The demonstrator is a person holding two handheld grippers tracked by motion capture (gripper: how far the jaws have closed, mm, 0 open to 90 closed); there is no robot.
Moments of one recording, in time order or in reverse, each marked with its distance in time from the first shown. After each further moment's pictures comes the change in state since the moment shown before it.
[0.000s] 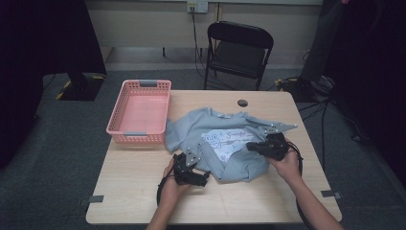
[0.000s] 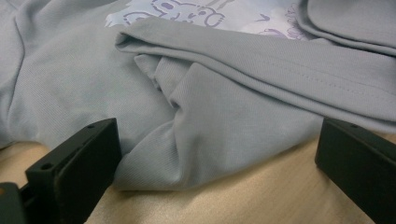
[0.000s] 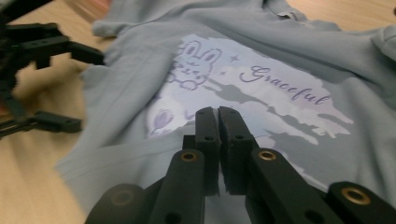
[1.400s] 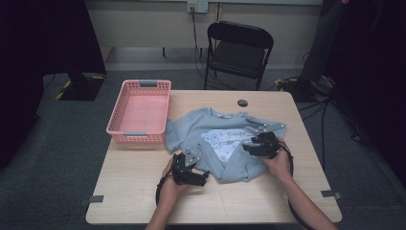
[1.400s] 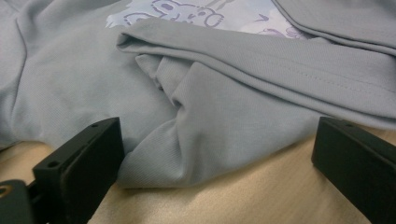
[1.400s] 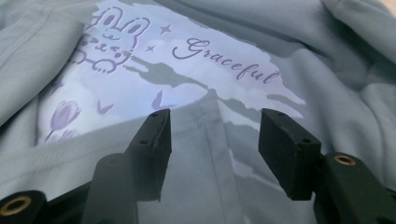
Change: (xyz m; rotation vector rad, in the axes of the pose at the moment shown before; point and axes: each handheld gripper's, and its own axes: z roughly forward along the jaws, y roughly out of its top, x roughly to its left) left arm 0.002 -0.001 -0.001 -0.001 -0.009 0.010; right arm -0.021 -0.008 0.049 0.081 -0.237 0.006
